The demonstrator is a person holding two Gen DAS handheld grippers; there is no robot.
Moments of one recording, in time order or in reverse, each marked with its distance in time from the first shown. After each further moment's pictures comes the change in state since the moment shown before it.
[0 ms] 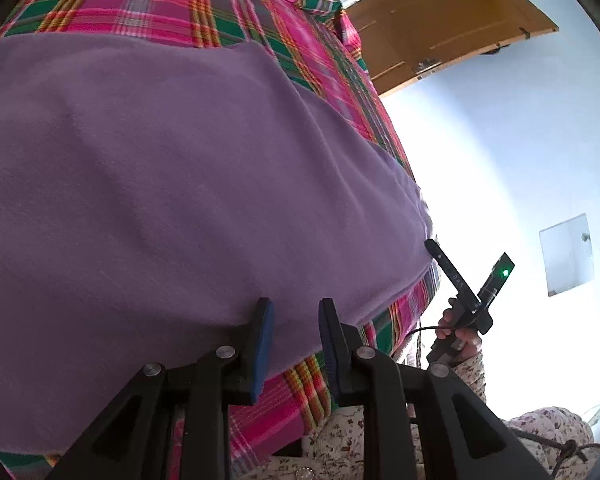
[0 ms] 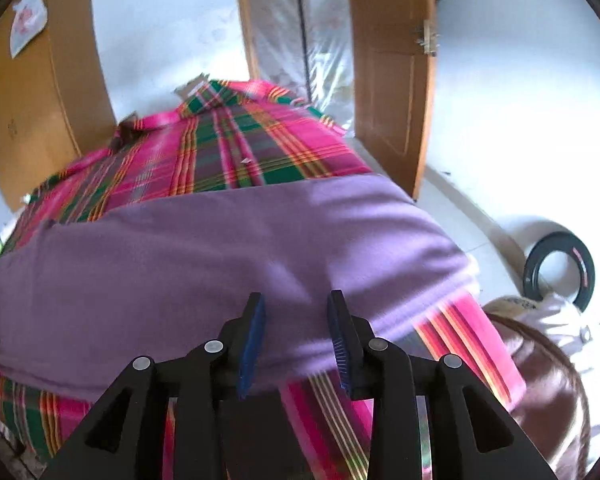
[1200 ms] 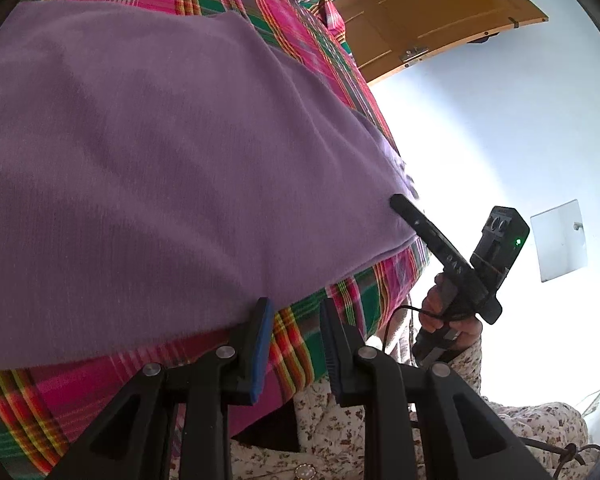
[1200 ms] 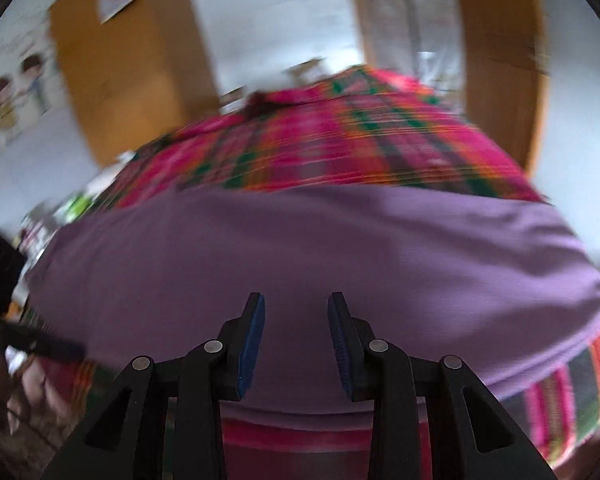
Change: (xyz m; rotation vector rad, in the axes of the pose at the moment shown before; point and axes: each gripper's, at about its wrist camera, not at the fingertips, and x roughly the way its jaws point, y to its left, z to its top) left arm 0.005 -0.009 -0.034 0.004 0.020 -0.040; right arm 0.006 0.141 -0.008 -0.249 0.086 0.361
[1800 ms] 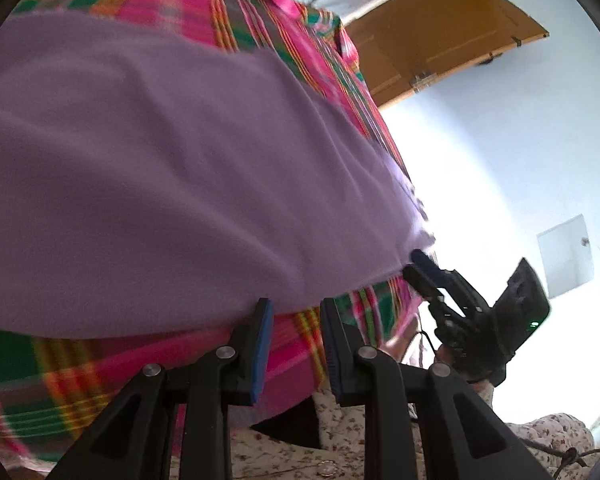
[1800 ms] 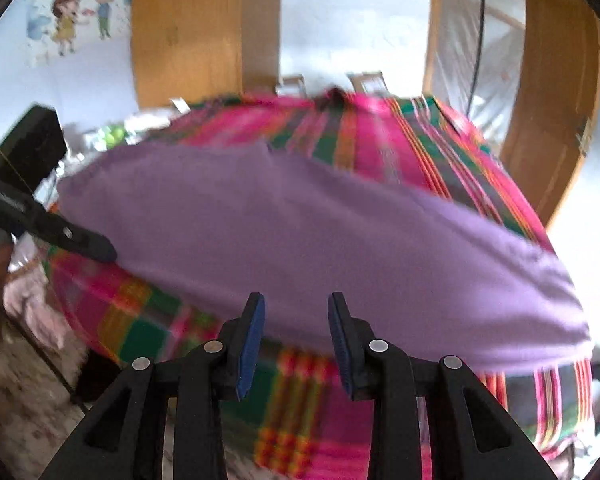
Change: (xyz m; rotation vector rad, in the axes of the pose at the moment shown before) left arm -0.042 0.016 -0.005 -0.020 -0.136 0.073; right arm -0.022 0.070 -0.015 -0.256 -0.036 -0.025
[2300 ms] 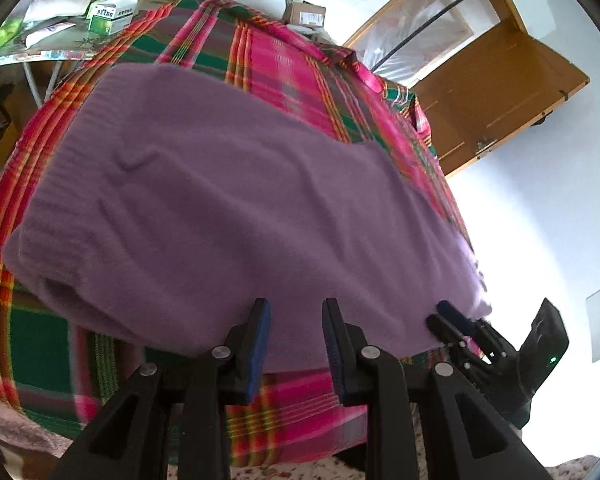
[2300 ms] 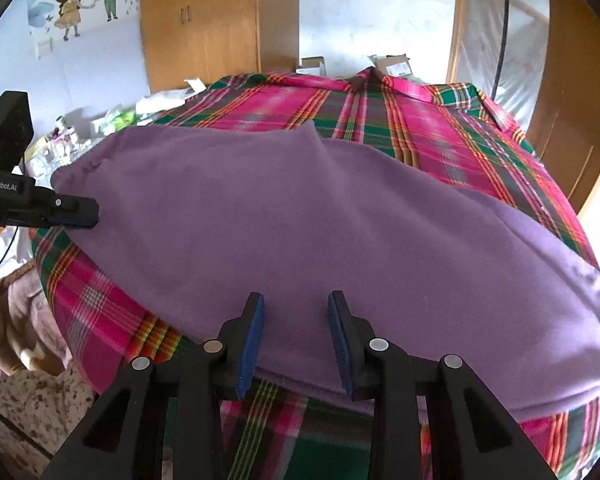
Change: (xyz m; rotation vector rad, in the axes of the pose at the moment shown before) left arm -0.055 0.046 -0.008 -0.107 -0.205 0.200; right arm 0.048 0.041 0.006 -0.004 0.109 0.034
